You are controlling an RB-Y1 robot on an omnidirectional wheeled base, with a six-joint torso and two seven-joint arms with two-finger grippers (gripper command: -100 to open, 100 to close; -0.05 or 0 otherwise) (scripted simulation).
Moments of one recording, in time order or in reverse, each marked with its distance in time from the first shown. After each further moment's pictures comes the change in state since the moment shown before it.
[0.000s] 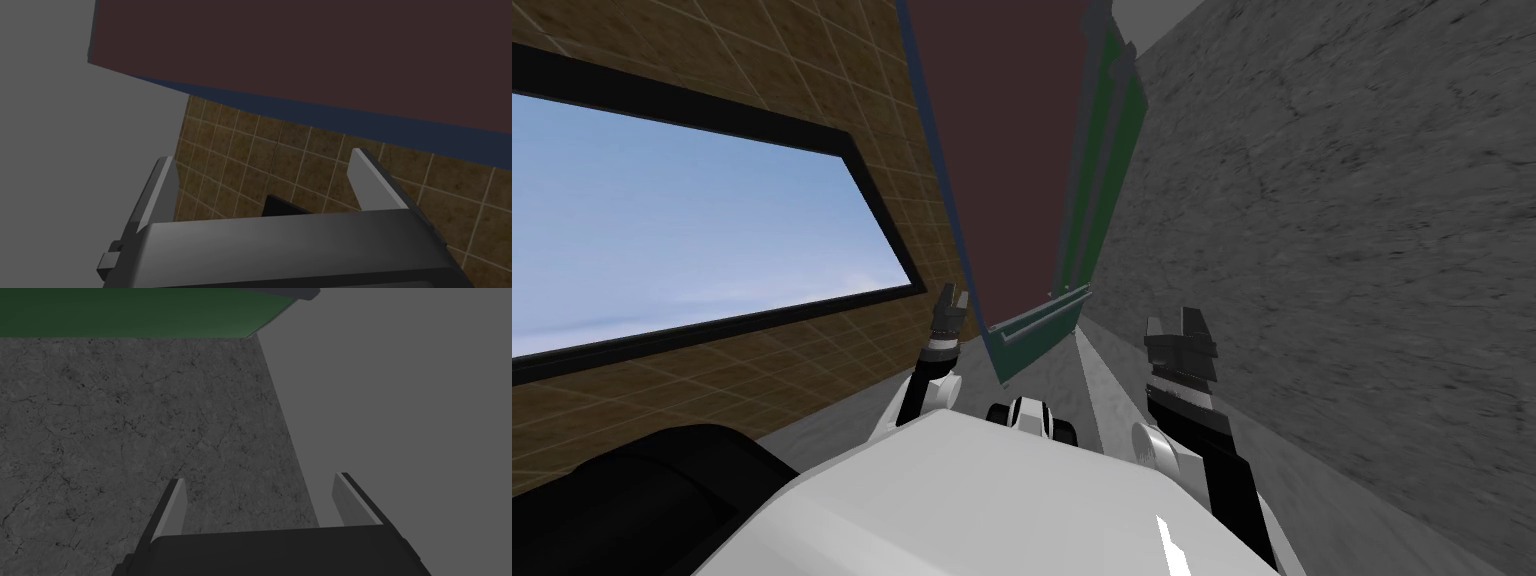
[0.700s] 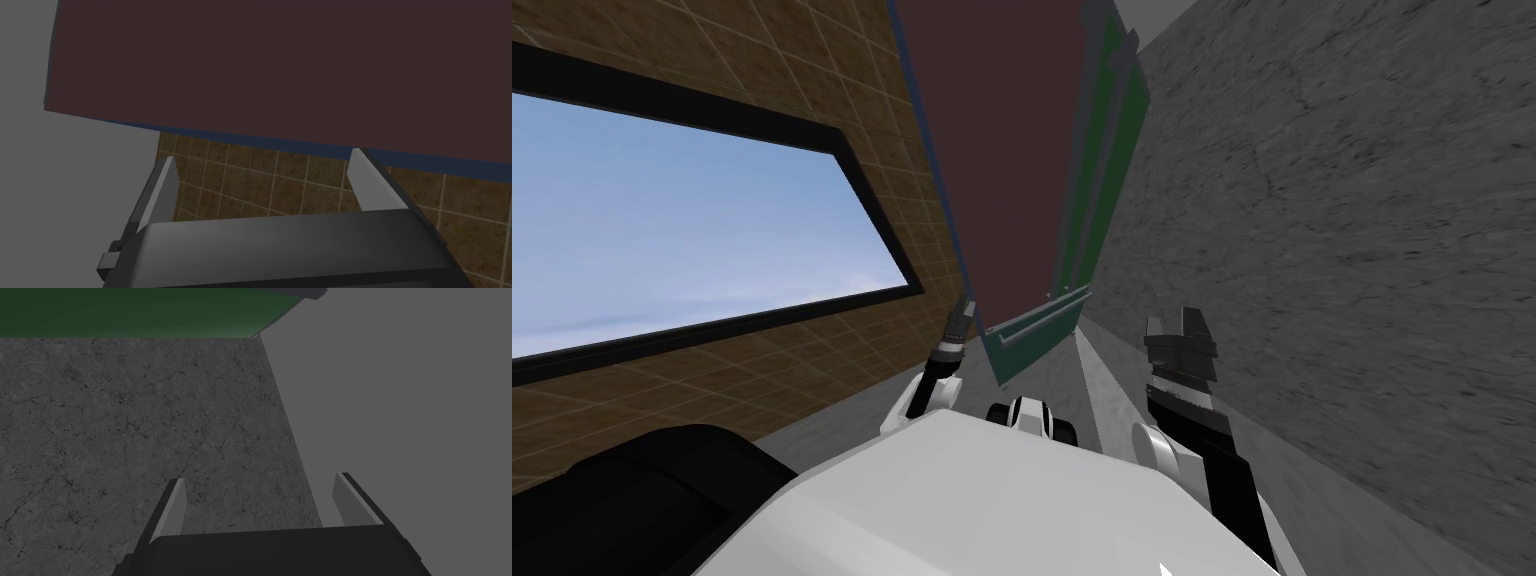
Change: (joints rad) left arm -0.038 0.079 0.009 0.181 -0.005 -0.039 -0.012; right arm 0.000 0.000 0.000 0.000 0.000 0.000 0.000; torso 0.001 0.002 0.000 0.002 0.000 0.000
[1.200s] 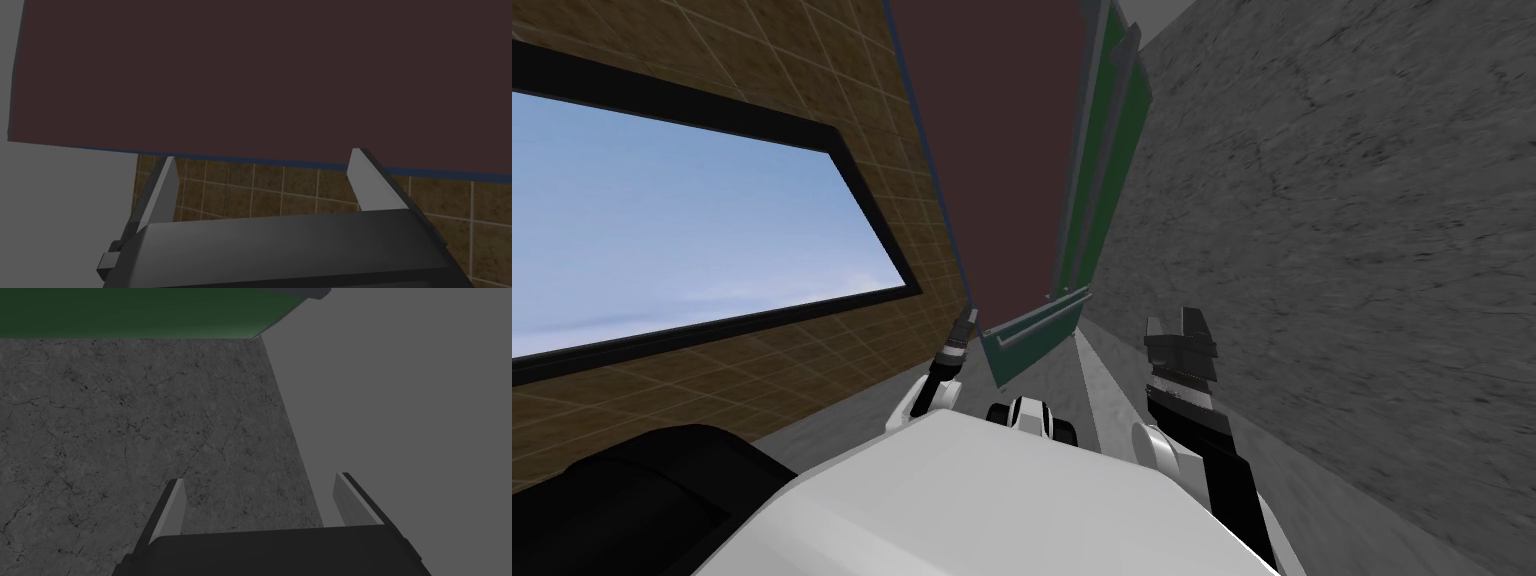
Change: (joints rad) left arm -0.017 0.037 0.003 0.137 -0.006 -0.036 -0.010; right arm 0.000 0.000 0.000 0.000 0.000 0.000 0.000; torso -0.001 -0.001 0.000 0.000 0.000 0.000
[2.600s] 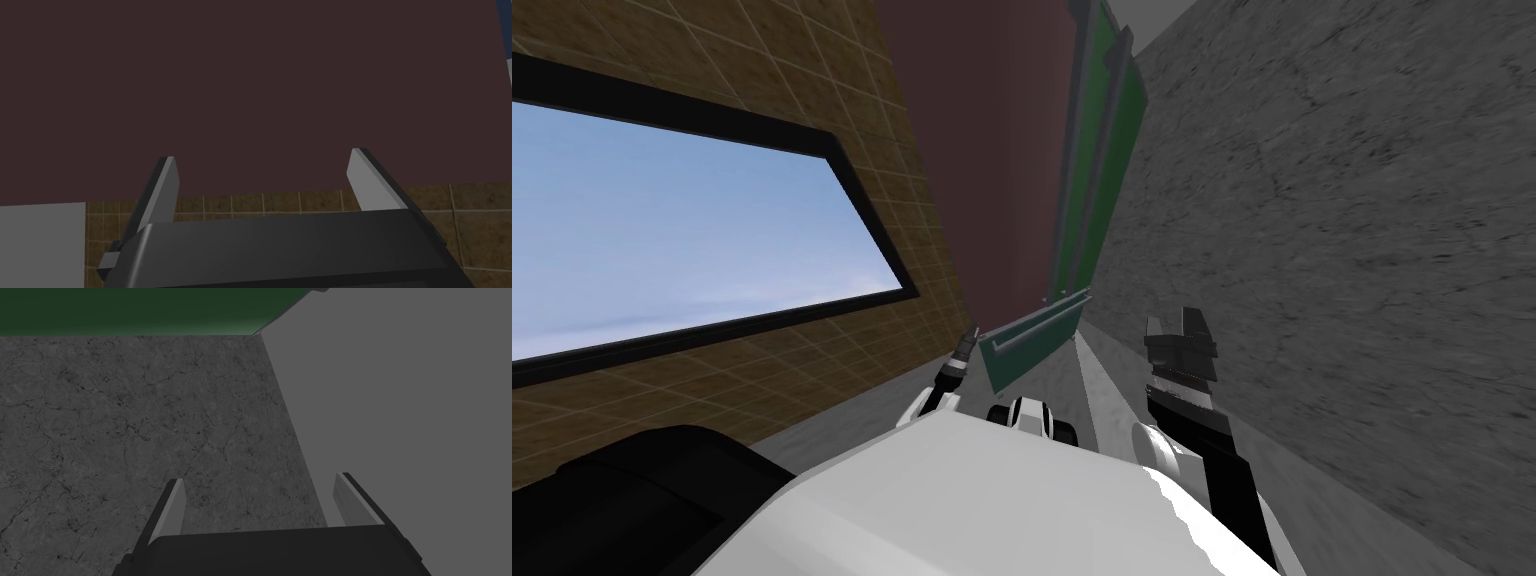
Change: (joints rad) left arm -0.046 0.026 0.007 0.347 -0.013 -0.099 -0.024; right arm 0.000 0.000 0.000 0.000 0.000 0.000 0.000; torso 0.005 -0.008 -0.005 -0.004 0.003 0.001
